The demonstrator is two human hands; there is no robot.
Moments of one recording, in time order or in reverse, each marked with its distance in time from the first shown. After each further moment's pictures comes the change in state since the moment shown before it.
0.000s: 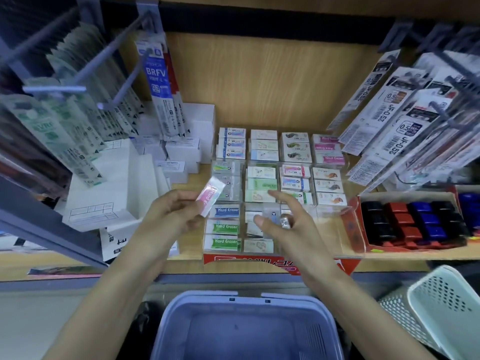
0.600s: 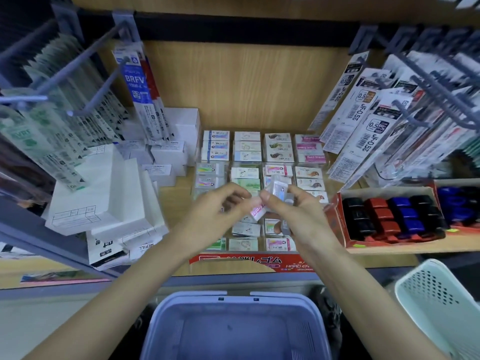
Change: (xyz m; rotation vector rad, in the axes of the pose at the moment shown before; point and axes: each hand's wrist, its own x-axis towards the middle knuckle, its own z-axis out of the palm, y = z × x) left_hand 0.003 0.006 0.064 0.602 -0.395 0.397; right_hand 0.006 -0.021 -0.030 0.234 0.045 0.049
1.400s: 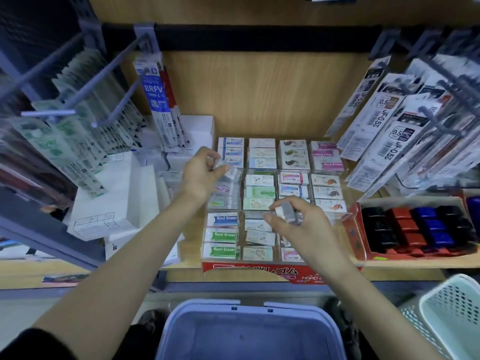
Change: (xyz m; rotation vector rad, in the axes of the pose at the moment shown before) left_hand 0.083 -0.053 -0.040 -0.022 0.478 -0.102; right_hand 0.005 0.010 0.001 -0.518 -0.020 -0.201
